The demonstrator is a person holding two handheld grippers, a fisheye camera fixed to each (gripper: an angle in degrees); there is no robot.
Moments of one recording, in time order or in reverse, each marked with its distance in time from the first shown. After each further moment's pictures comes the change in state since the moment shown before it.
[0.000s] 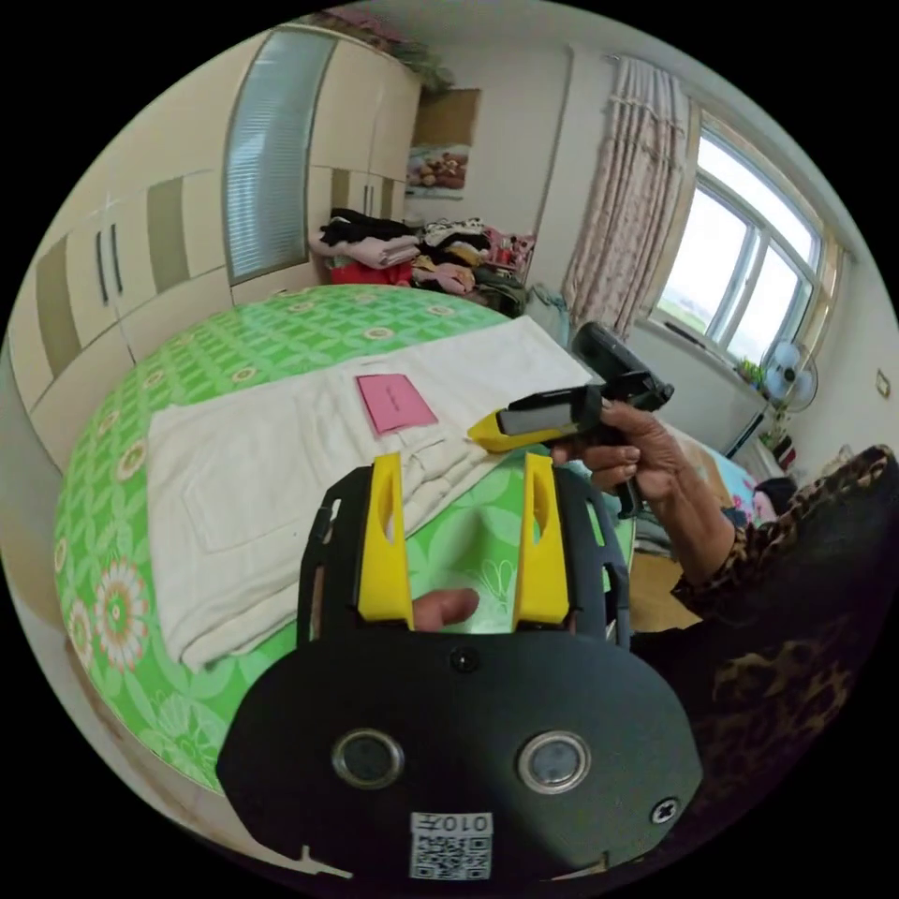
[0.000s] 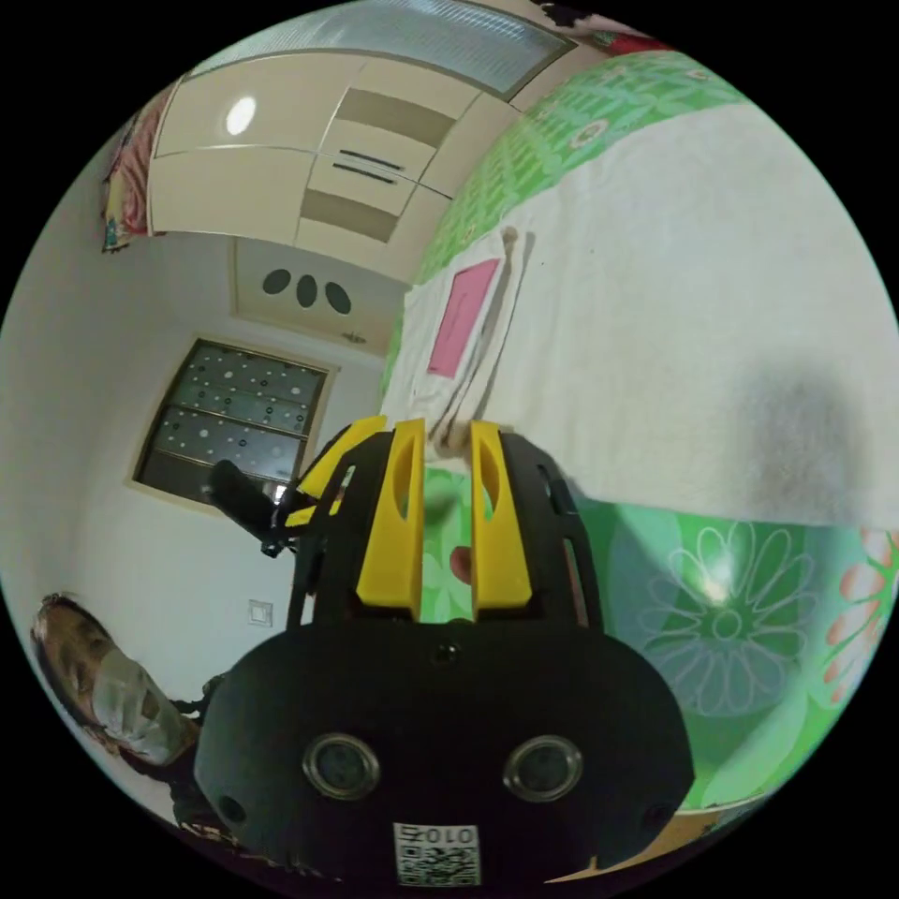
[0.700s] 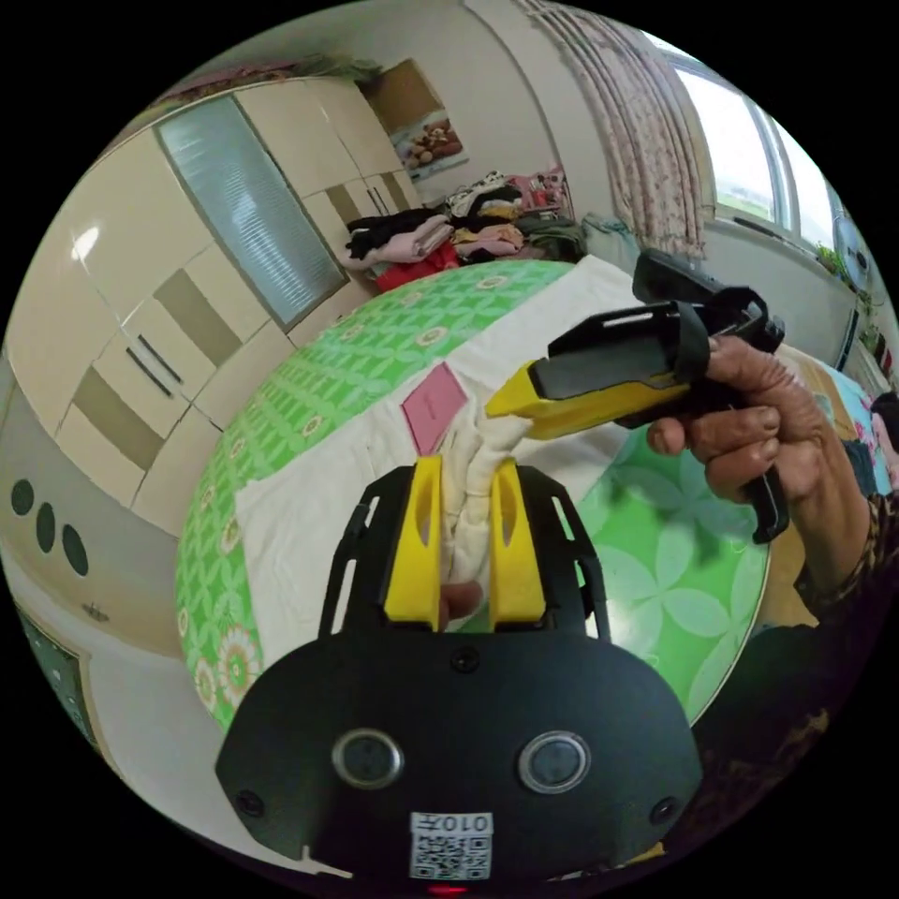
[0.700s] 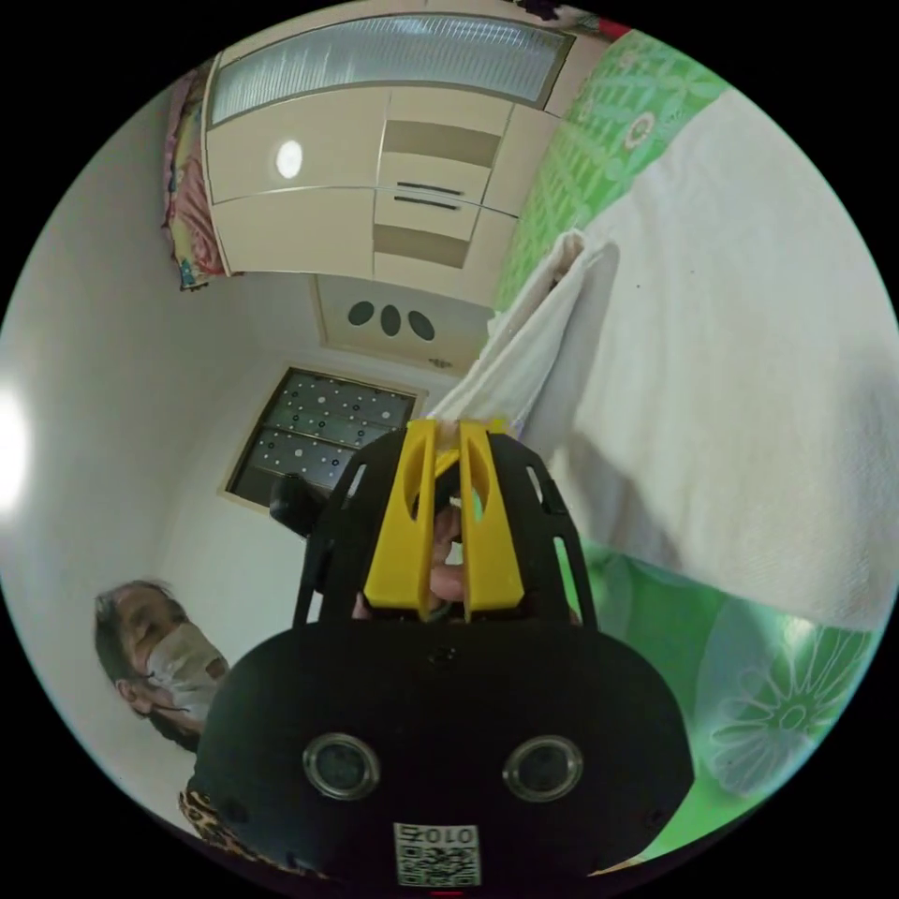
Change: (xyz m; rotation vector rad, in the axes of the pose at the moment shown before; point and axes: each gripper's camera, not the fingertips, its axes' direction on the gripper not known) left arm 0.031 -0.051 0.038 -0.068 -0.382 0.152; right arm -0.005 -0.002 -0.019 0.062 -0.316 -0.012
